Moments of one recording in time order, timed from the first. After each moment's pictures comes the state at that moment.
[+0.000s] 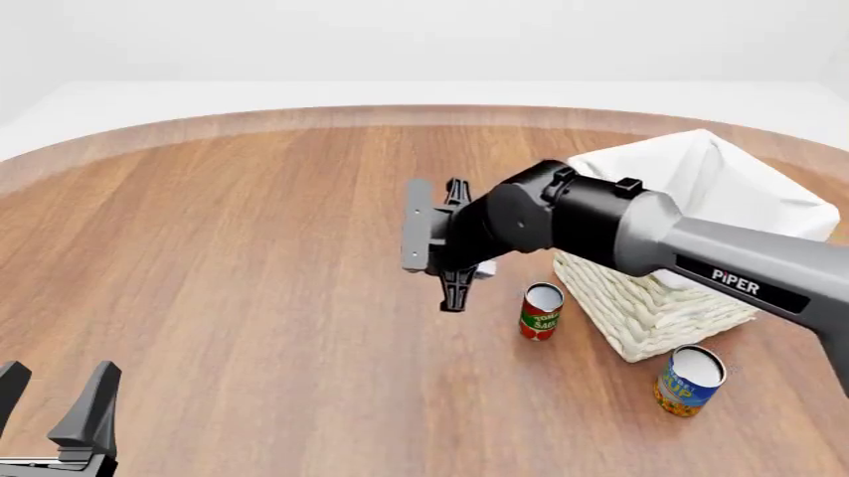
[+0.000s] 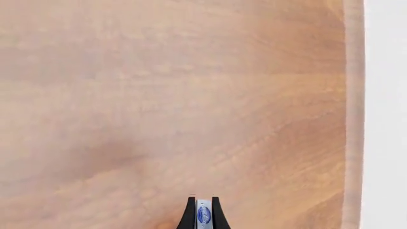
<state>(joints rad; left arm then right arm) 0.00 0.01 0.00 0.00 0.00 0.66 1.77 -1.39 0.58 -0.97</state>
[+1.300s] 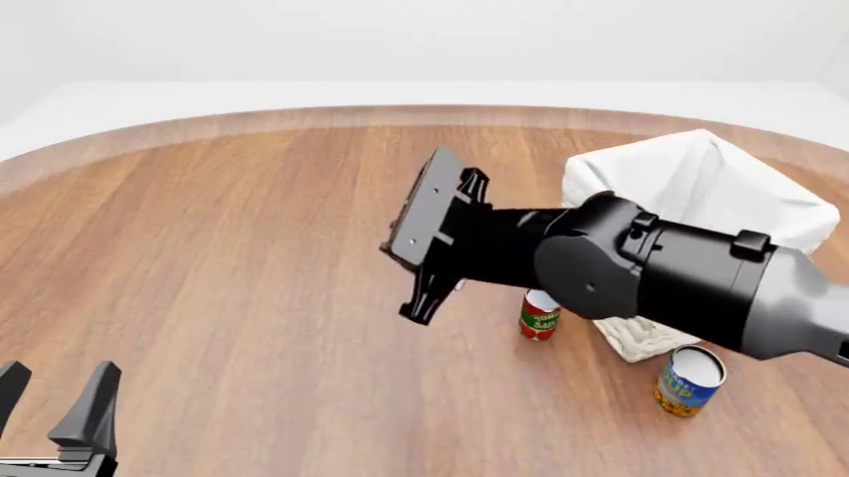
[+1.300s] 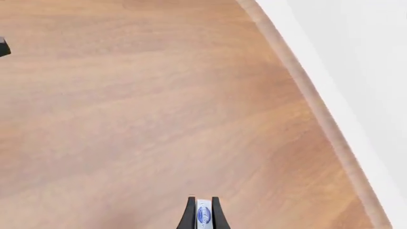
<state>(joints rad) 0.00 0.01 0.00 0.00 0.00 0.80 1.50 -1.15 0.26 -0.58</state>
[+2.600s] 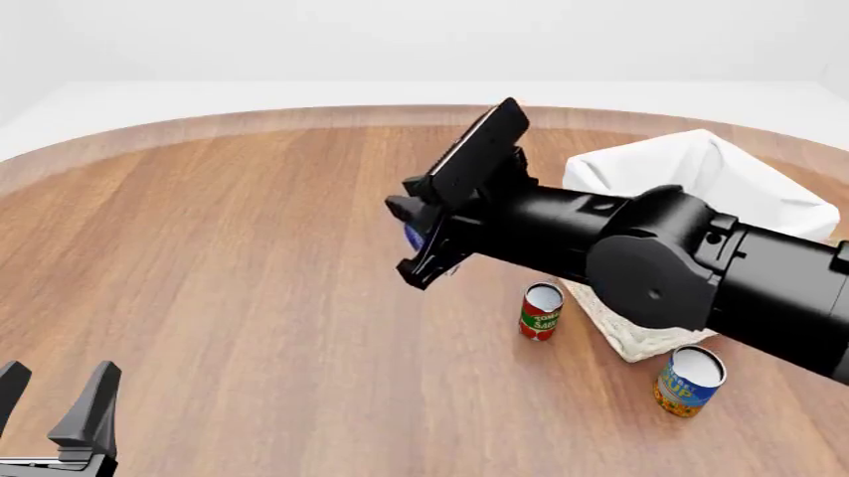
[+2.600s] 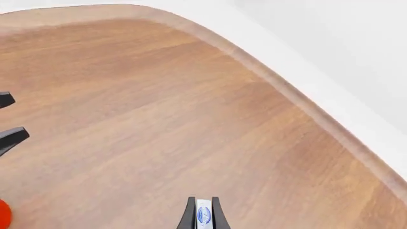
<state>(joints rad) 0.00 0.01 0.00 0.00 0.00 0.80 1.38 -1.11 0.14 -0.28</state>
